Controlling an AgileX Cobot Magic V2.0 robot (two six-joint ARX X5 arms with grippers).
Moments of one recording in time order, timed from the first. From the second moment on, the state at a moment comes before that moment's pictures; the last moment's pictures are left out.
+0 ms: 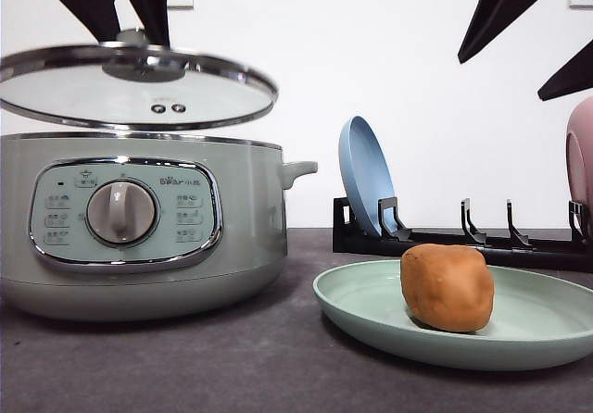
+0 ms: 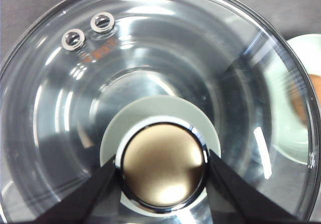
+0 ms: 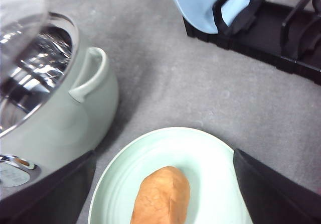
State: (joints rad) left_arx -0.39 1.68 1.83 -1.28 0.10 0.02; right_arx 0.47 0.81 0.67 -0.35 -0.05 0.36
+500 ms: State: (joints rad) left_arx -0.39 1.73 1.83 -1.28 0.09 0.04; right_arx 0.47 0.81 0.67 -0.35 -0.05 0.36
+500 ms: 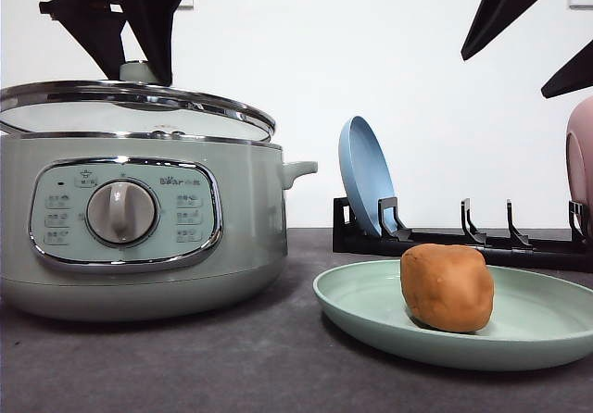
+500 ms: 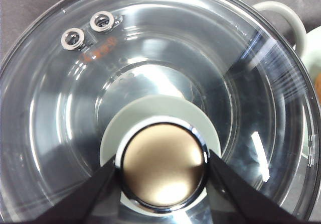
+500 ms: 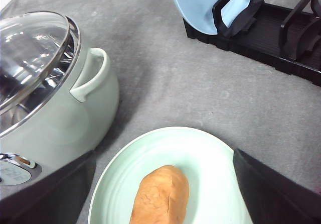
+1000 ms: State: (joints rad) left_arx -0.39 1.75 1.83 -1.26 0.09 0.04; right_arx 0.47 0.81 0.67 -0.35 -0.05 0.36
